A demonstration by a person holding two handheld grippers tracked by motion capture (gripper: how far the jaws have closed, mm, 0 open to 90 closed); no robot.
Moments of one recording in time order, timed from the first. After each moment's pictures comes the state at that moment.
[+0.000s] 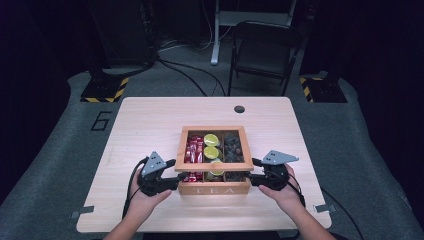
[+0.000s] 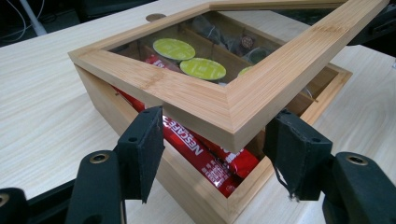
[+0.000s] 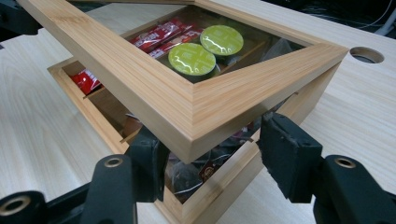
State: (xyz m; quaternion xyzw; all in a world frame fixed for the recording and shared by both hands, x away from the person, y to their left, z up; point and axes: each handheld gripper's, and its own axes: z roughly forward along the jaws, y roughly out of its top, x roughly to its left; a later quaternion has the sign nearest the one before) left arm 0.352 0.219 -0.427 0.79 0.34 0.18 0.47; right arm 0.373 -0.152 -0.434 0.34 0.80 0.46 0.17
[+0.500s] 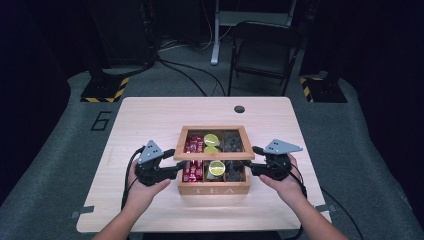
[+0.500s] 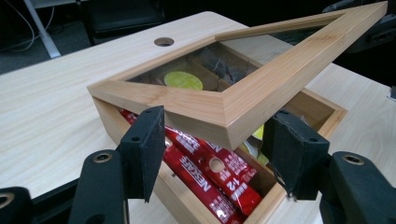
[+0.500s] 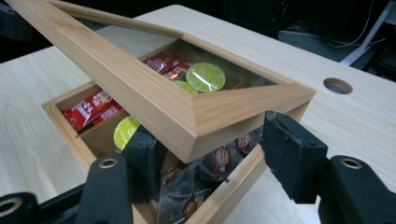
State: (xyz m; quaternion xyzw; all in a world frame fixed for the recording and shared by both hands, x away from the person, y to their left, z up) left arm 0.365 0.220 -0.394 0.78 0.35 0.19 0.49; right arm 0.385 -0.151 -0.401 0.33 0.79 0.48 0.20
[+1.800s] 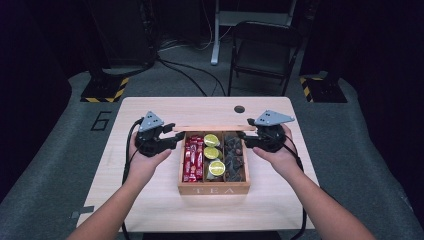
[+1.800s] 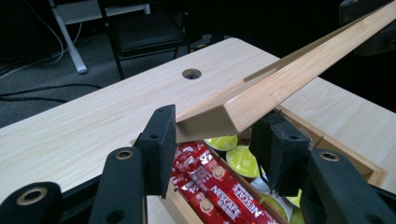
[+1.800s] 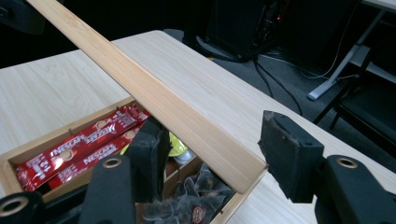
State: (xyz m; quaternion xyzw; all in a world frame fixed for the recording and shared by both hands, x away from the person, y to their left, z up) left arm 0.413 0.217 -0.343 0.76 0.36 0.22 0.48; right arm 0.429 -0.128 -0.340 0.30 0.80 0.46 0.26
